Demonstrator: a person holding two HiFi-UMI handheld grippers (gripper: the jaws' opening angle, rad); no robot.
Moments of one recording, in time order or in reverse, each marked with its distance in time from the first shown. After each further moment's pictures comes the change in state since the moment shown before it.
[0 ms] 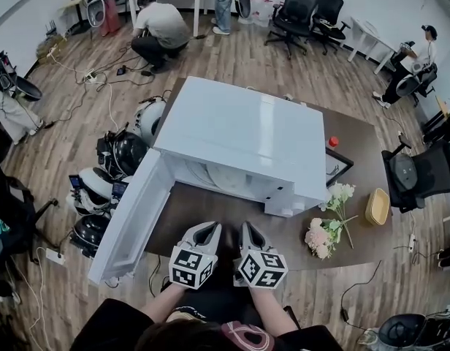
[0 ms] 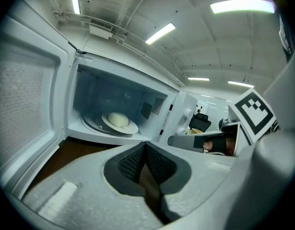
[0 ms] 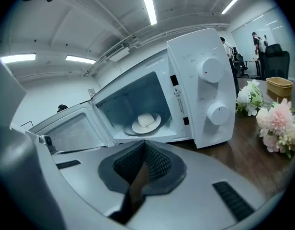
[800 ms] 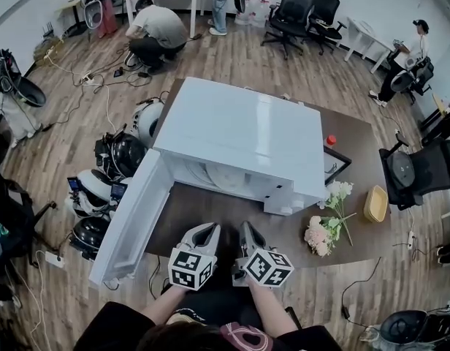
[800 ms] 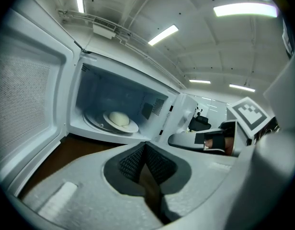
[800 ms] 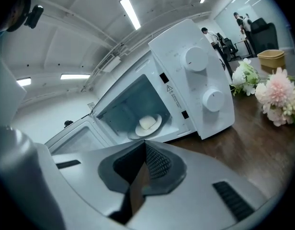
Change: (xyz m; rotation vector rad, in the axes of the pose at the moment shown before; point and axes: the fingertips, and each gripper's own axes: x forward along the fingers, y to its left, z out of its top) left arm -0.008 0.000 -0.002 -0.039 -0.010 0.000; right arm -0.005 0.002 -0.001 0.191 -0.039 0.066
